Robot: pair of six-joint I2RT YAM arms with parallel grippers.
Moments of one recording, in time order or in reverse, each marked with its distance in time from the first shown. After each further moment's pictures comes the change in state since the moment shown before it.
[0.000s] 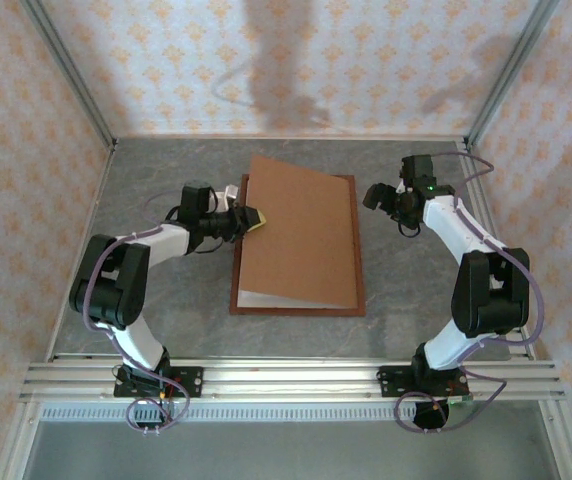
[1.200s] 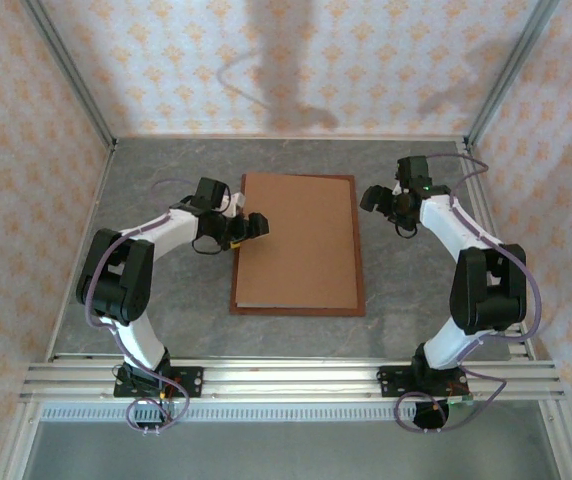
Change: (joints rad) left arm -0.061 0.039 0.192 -0.544 -0.300 0.388; right arm 0.015 0.024 0.000 0.000 -0.001 0.000
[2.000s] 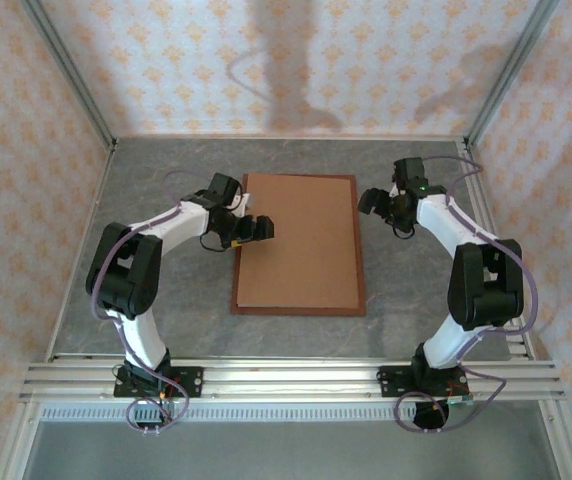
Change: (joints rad) left arm -0.059 0.063 0.113 -0.151 -0.123 0.089; right arm 0.009 0.029 0.000 0.000 -0.011 0.000
